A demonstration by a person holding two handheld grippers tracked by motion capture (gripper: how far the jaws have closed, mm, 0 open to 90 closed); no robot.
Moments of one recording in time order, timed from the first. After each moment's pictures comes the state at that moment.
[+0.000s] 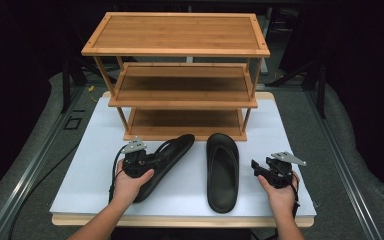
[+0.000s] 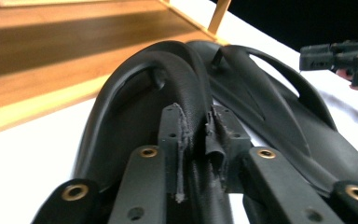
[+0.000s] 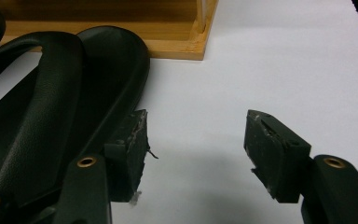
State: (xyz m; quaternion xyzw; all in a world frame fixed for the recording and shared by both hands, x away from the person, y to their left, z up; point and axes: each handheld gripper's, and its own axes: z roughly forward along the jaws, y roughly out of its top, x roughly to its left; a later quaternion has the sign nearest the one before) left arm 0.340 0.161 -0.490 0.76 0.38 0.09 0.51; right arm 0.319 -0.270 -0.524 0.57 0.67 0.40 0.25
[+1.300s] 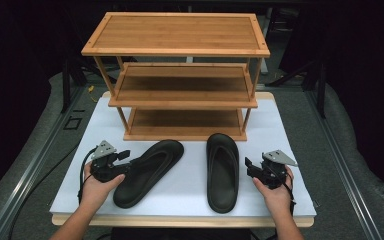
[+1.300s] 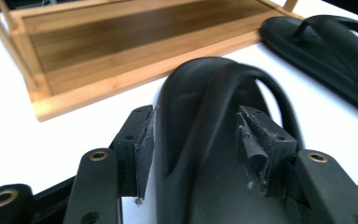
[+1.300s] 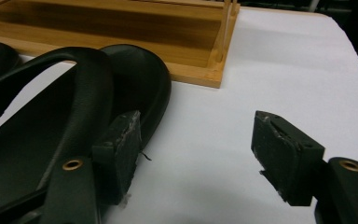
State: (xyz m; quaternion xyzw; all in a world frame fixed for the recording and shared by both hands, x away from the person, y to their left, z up) left arm 0.332 0.243 -0.495 0.77 0.41 0.18 0.45; right arm 0.318 -0.248 -0.517 0.53 0.68 0.41 0.30
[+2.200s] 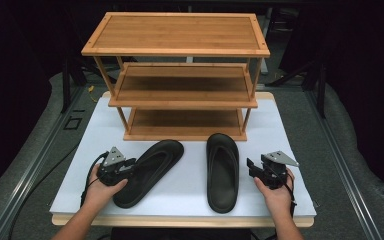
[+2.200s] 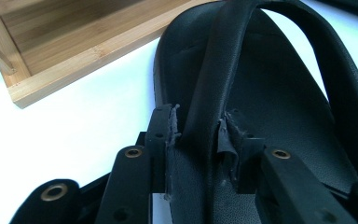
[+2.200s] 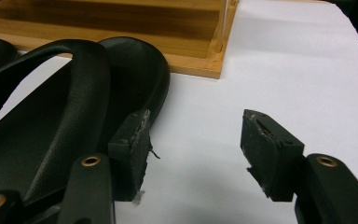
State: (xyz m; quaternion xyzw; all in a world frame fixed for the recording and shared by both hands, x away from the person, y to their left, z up) left arm 0.338 0.236 -0.526 0.82 0.36 0.20 0.40; right arm 0.317 -0.252 -0.520 0.54 0.68 0.41 0.28
